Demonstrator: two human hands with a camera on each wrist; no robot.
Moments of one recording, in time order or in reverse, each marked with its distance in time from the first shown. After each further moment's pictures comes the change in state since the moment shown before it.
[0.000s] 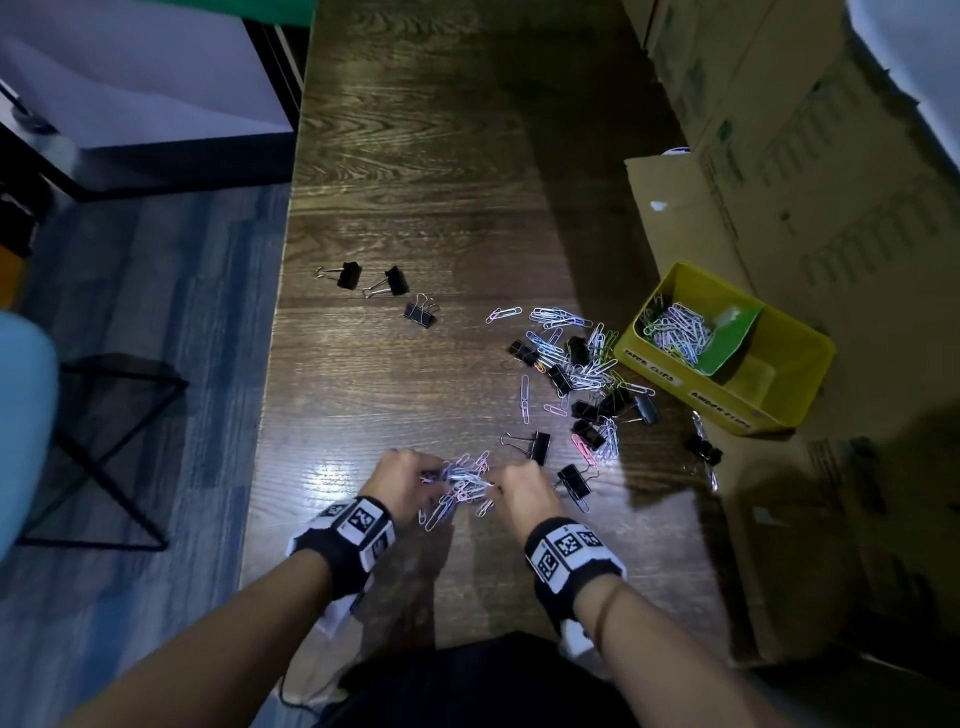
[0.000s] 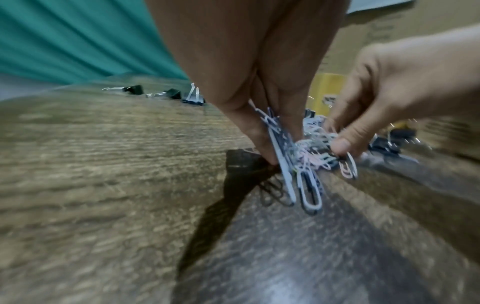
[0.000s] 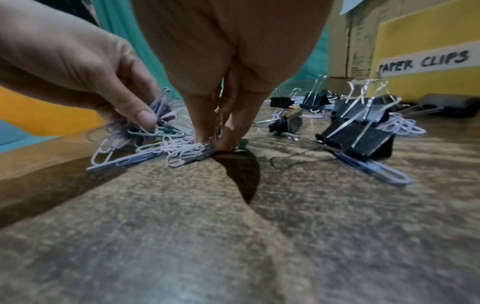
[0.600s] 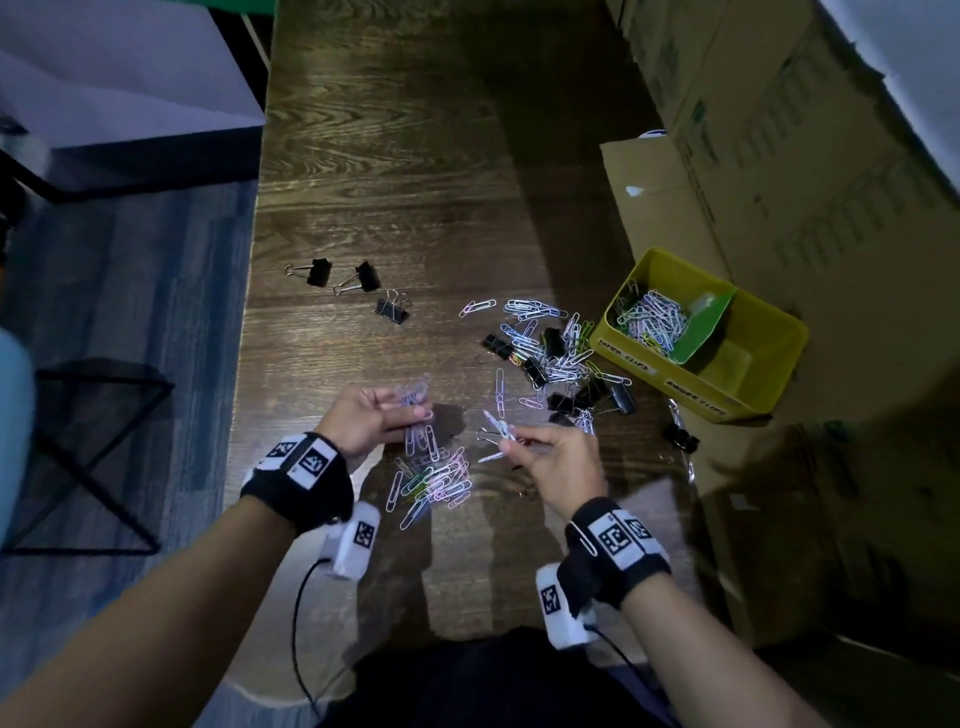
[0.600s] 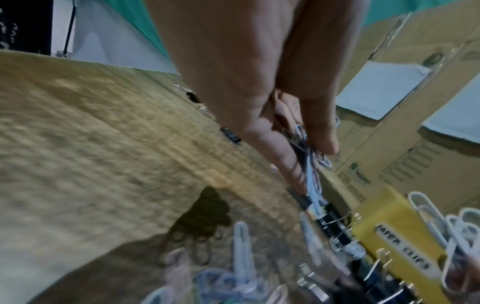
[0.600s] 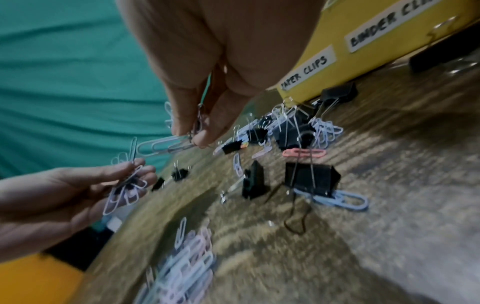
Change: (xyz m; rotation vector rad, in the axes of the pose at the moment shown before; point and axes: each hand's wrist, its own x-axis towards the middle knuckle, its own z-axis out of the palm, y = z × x) left_hand 0.038 0.026 -0.046 -1.027 -0.063 -0.274; right_hand -0.016 0.036 -0.049 0.784 0.327 0.170
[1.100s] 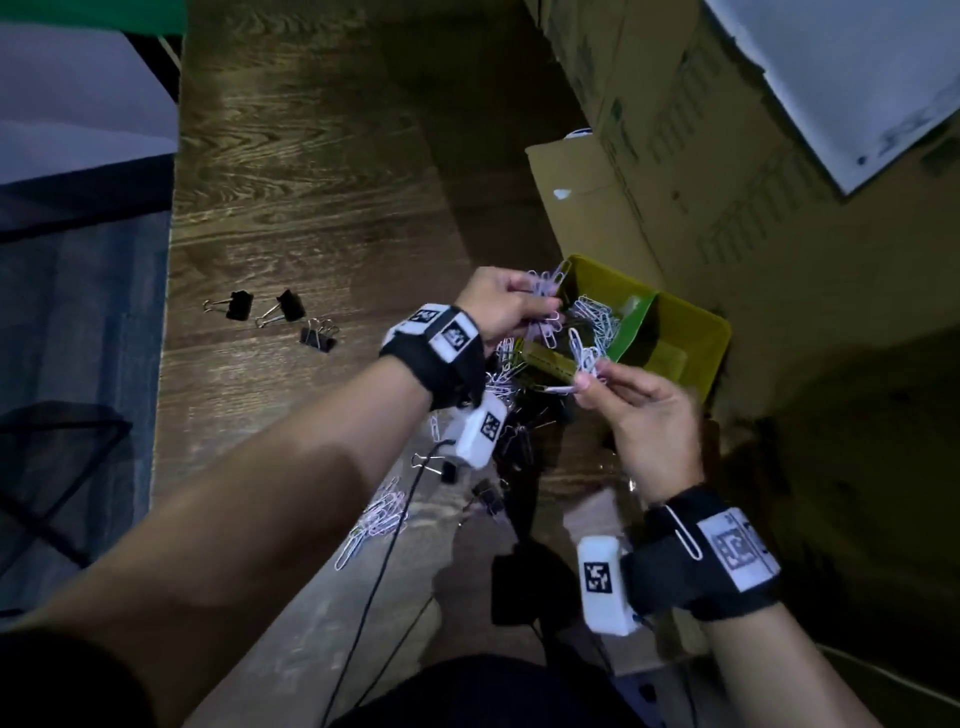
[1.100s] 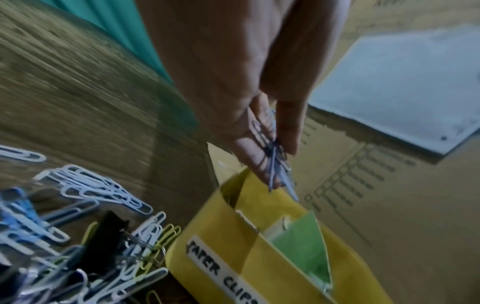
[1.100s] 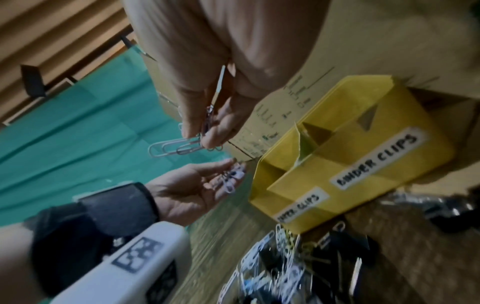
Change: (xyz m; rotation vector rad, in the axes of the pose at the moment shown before) left_hand 0.081 0.112 0.224 0.123 -0.219 0.137; right_hand 0.011 -0.046 -0.140 0.534 0.292 -0.129
